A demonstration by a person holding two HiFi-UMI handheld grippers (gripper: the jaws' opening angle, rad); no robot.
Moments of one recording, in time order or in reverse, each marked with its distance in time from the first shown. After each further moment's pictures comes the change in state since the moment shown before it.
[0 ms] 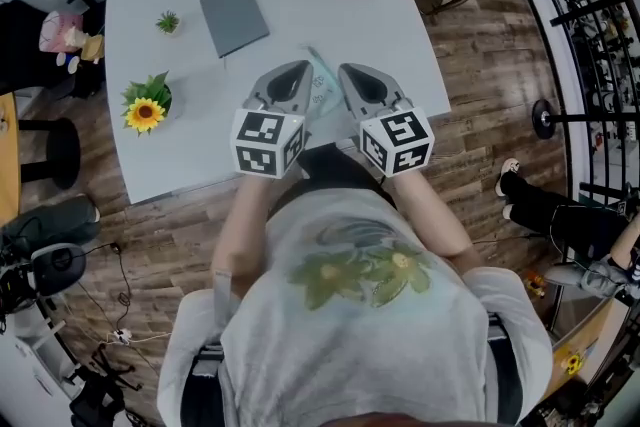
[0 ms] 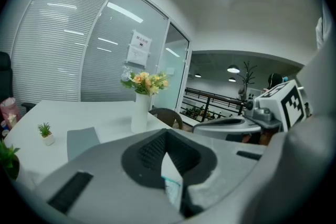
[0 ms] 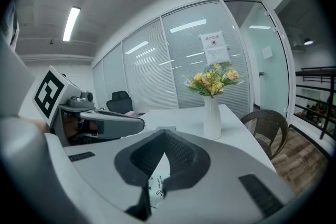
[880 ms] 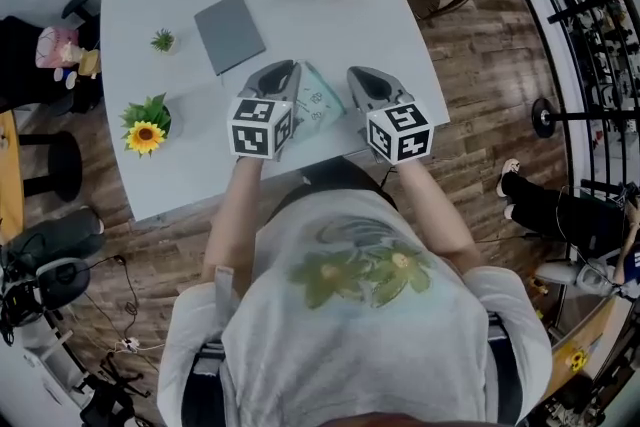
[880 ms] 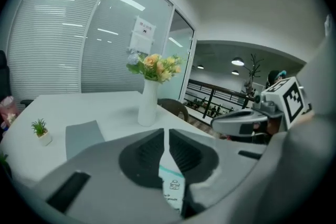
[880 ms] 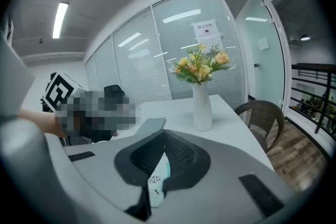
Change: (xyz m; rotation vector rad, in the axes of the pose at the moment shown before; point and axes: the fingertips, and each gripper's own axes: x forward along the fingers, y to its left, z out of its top) left arm 0.053 0.053 -0.024 -0.016 0.114 0.009; right arm 0.030 -0.057 -0.027 0.043 0.095 -0.041
